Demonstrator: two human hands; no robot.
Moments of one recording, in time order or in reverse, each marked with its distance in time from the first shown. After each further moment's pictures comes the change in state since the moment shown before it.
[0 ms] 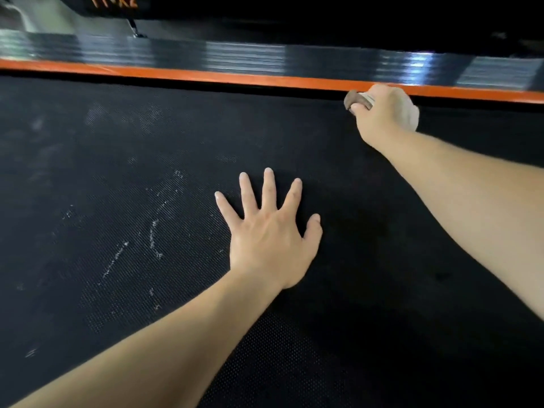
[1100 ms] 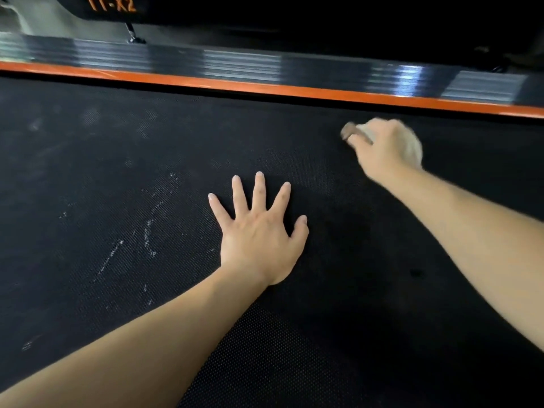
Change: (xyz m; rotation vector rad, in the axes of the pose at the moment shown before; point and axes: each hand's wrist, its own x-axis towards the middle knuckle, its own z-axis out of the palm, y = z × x) left_hand 0.000 0.000 -0.002 -0.015 -0.019 -0.004; right_hand -0.048 0.022 -0.026 -0.034 -0.067 -0.034
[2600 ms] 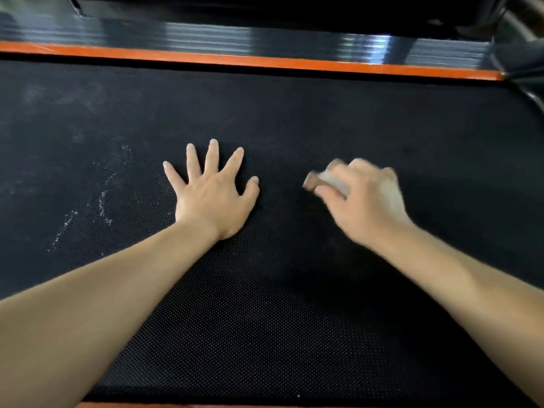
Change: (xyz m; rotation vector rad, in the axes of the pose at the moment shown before) left_hand 0.000 0.000 -0.001 0.013 -0.008 -0.023; right_hand -0.155 0.039 -0.039 -0.005 -0.008 -0.255
